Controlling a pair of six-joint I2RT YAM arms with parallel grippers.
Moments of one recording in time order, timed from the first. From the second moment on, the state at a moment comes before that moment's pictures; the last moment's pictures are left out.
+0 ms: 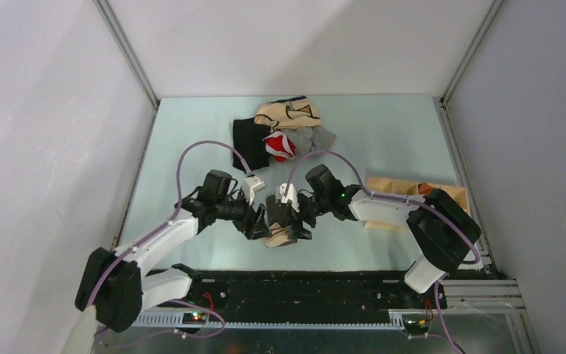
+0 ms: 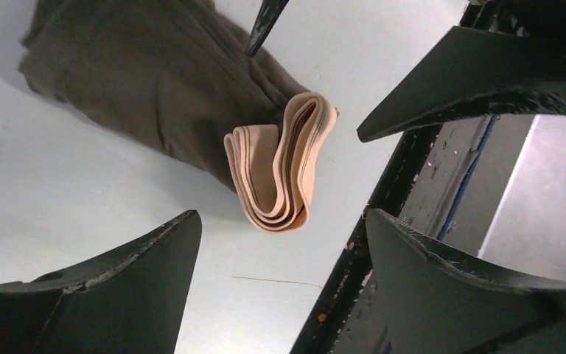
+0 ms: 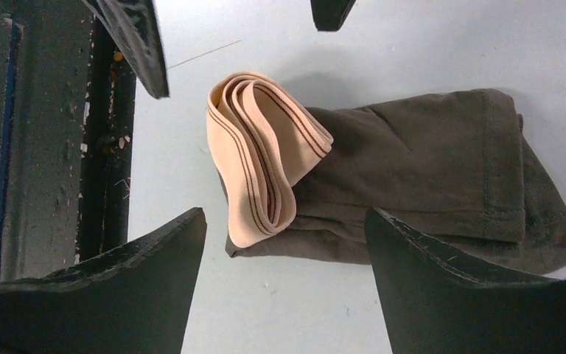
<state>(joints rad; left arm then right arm) -0.44 1.10 0.58 -0.34 0.69 0.11 0.82 1.61 0.88 -0.05 -0.66 -0.50</state>
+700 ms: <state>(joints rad) -0.28 1.41 0.53 -0.16 1.01 -0.09 0.83 1.87 1.09 -0.12 -0.84 -0.44</state>
